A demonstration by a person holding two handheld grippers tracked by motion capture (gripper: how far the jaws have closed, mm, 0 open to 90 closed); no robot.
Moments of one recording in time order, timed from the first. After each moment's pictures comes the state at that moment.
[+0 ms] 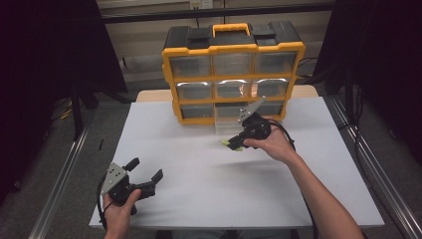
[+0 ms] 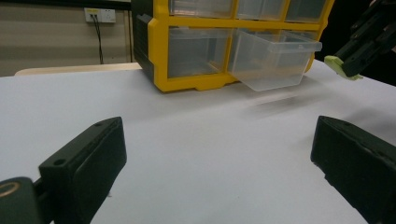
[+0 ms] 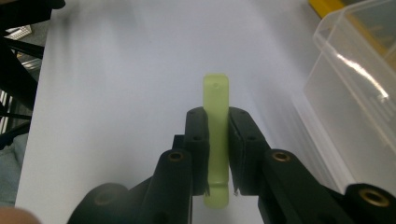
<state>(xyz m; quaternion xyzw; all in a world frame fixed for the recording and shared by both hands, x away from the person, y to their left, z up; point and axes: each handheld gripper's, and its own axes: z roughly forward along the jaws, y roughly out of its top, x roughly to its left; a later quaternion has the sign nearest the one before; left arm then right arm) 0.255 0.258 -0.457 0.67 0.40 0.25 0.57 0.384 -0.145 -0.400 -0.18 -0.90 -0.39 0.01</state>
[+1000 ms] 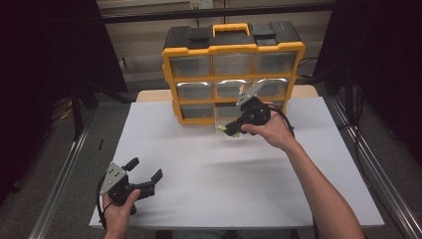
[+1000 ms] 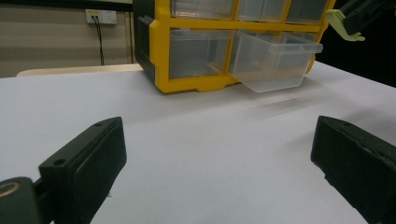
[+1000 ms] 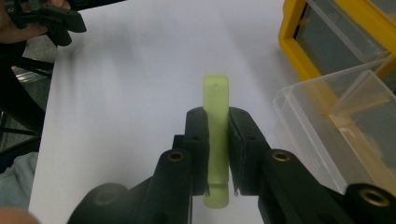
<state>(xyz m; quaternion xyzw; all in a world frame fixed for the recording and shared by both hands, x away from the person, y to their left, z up) 0.255 0.259 -0.457 0.67 0.40 0.25 0.57 0.398 -0.140 -0.355 -0.18 -0.90 -0.41 -0.01</state>
